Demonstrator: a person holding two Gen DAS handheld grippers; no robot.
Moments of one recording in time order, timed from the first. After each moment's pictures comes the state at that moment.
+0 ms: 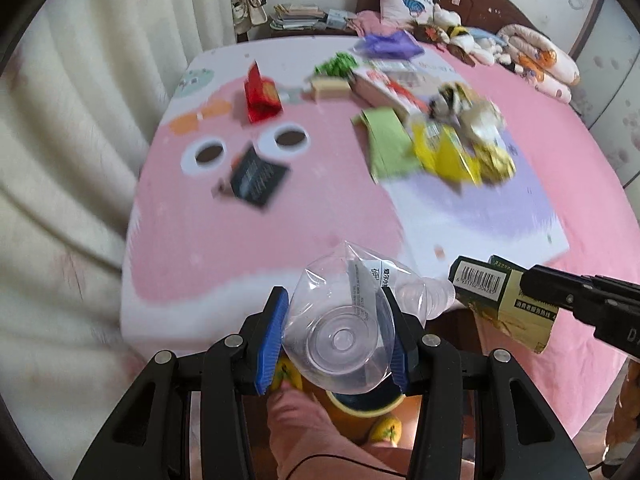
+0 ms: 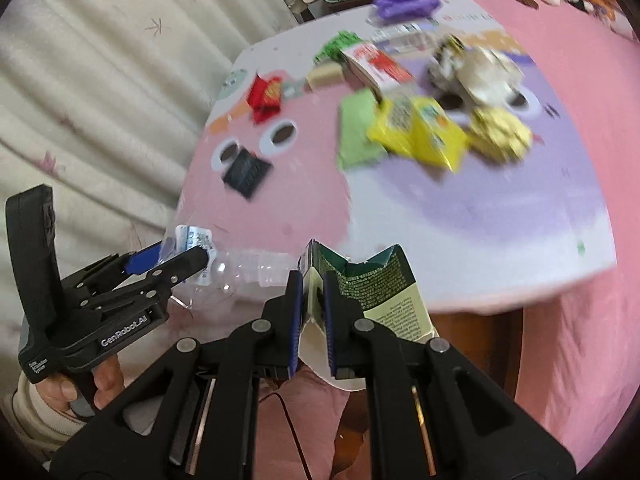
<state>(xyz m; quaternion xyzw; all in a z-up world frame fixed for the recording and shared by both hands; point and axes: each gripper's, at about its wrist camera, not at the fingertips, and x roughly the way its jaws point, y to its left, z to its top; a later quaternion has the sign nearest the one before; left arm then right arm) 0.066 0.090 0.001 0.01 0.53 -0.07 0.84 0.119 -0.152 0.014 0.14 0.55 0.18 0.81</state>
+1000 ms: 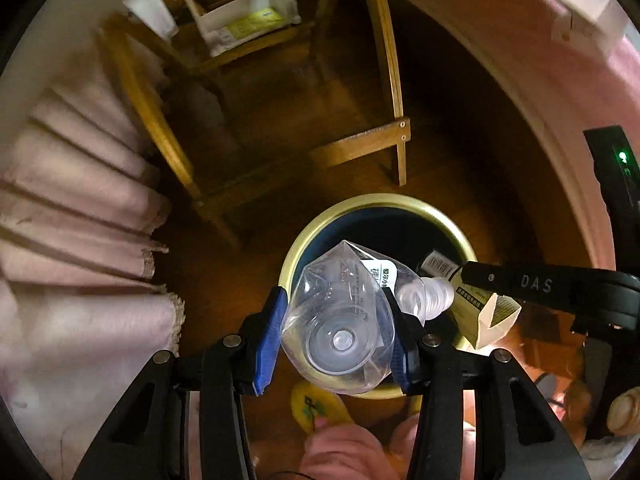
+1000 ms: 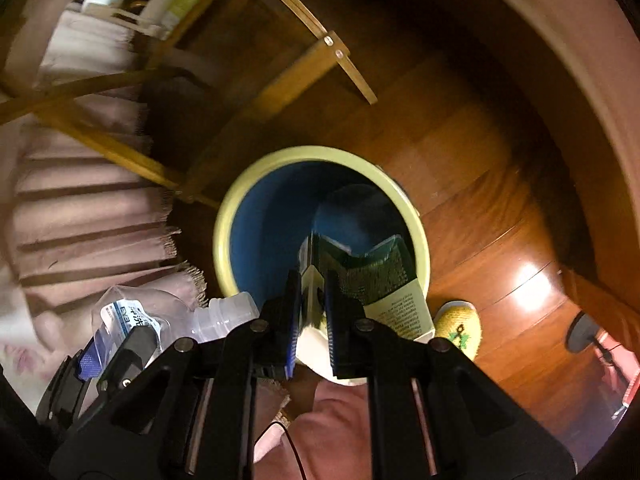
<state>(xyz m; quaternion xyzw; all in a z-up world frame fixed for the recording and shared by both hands) -0.040 -0.022 -0.400 0.13 0.62 -0.12 0.76 -0.004 -0.235 -0.472 0.33 0.67 -0.04 0.66</state>
